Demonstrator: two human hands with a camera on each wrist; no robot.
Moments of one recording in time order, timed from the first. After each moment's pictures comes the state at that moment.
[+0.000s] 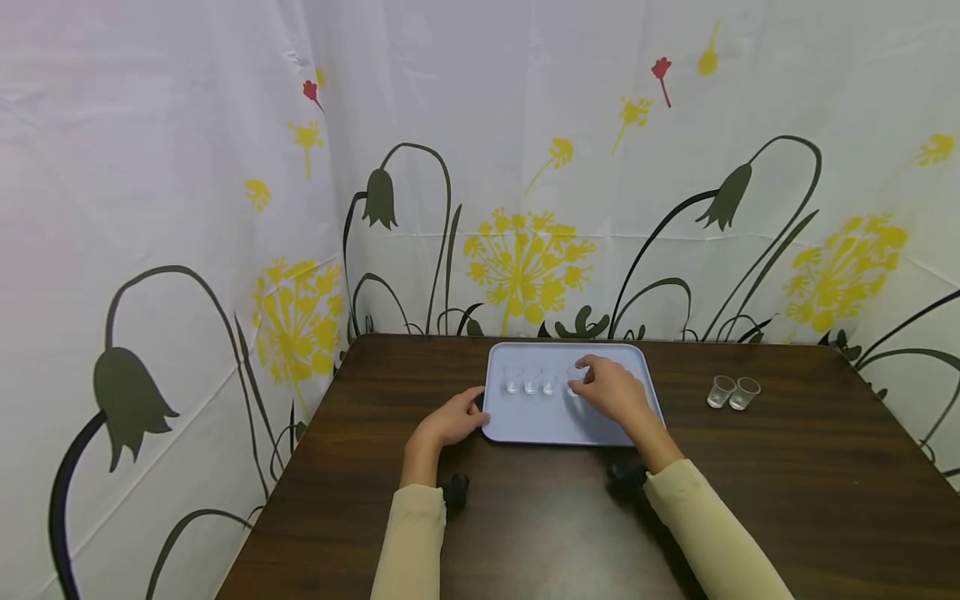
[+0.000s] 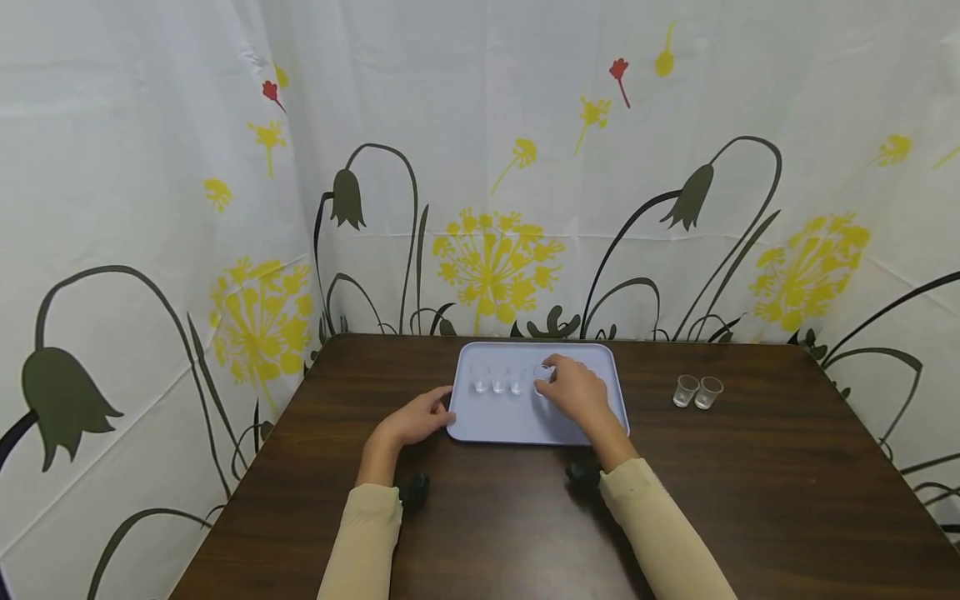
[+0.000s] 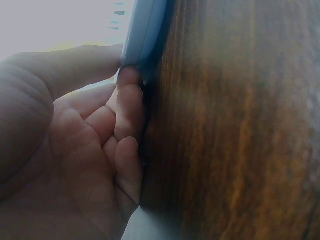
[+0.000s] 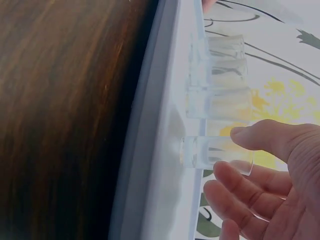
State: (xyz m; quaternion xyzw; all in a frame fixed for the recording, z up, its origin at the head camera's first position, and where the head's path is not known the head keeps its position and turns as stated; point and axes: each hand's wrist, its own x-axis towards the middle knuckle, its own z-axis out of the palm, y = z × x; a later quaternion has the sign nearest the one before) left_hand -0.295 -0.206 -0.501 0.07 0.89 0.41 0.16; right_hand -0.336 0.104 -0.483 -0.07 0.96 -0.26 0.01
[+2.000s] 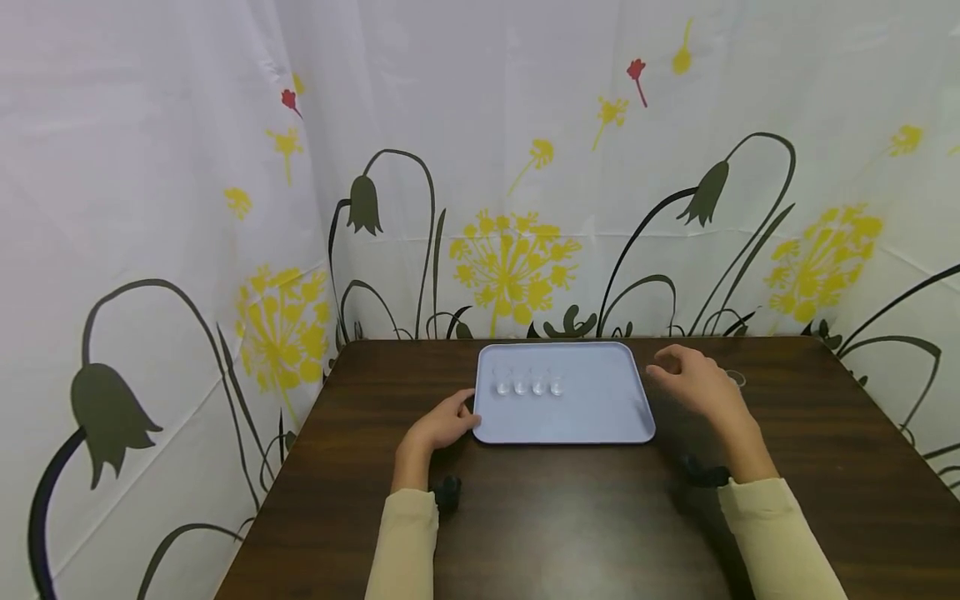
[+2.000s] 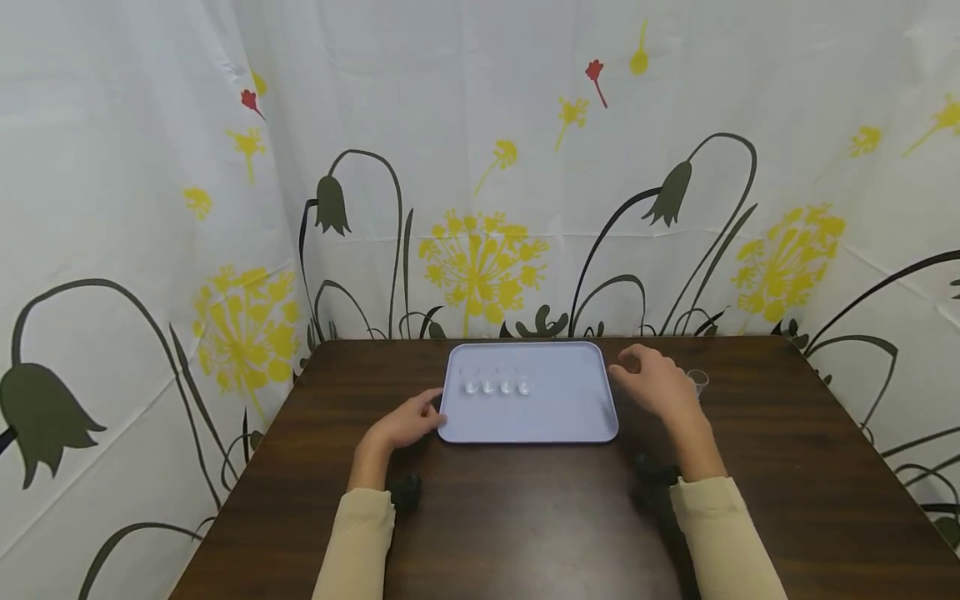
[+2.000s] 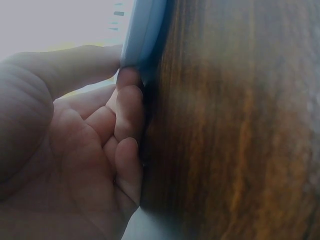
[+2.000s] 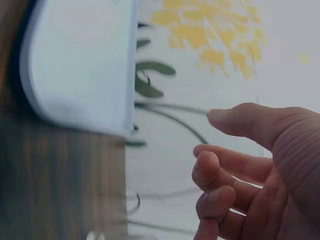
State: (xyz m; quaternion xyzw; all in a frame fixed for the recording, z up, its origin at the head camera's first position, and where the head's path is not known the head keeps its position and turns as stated) left_hand -0.297 -0.206 -0.503 0.07 0.90 0.41 0.17; right_hand -0.297 0.236 -0.438 -0.05 0.96 -0.27 0.01
